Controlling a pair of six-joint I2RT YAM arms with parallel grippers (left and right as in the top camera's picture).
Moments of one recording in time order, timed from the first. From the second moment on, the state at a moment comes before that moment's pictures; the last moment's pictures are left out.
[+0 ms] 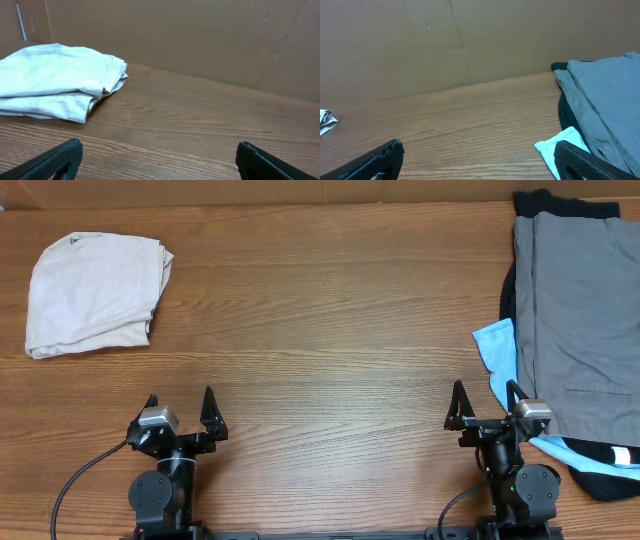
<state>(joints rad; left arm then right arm) 0.09 0.02 0.01 -0.08 0.03 -0.21 0.07 0.01 0.02 -0.03 0.00 0.22</state>
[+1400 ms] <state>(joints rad) 0.09 0.02 0.02 -0.01 0.13 -0.12 0.07 0.01 0.03 0.04 0.09 0.17</state>
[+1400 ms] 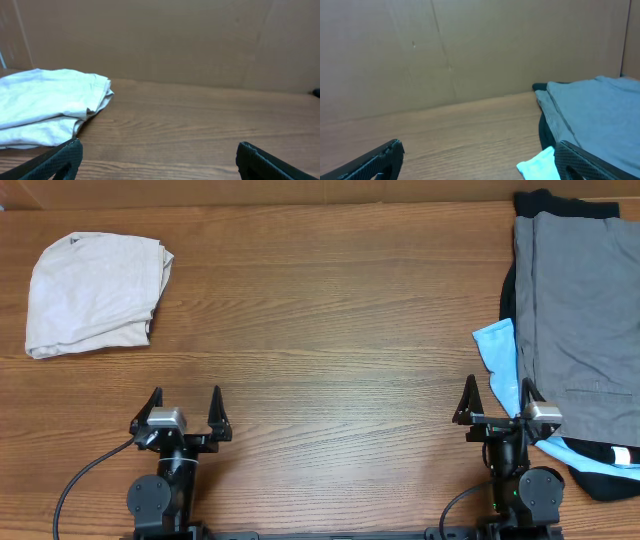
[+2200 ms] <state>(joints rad) 0.09 1.14 1.00 -0.36 0.25 -0.04 0.06 0.89 0.94 -0.40 0.00 0.17</state>
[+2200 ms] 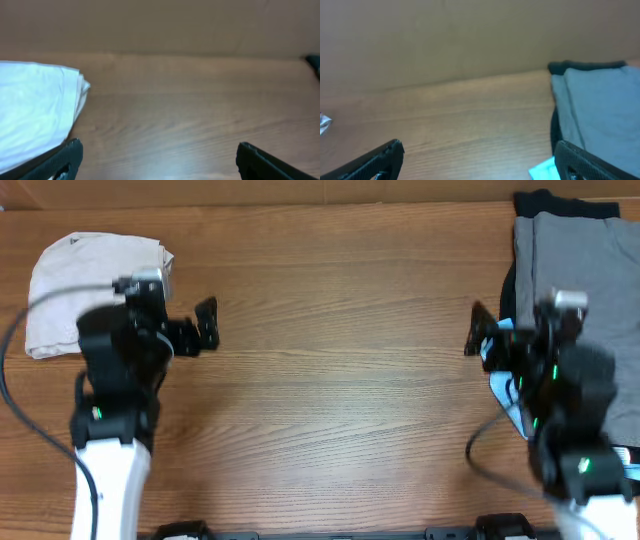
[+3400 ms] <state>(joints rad) 0.09 1.57 1.46 -0.71 0.34 0.02 -0.43 1.76 1.39 -1.05 0.05 0.24</state>
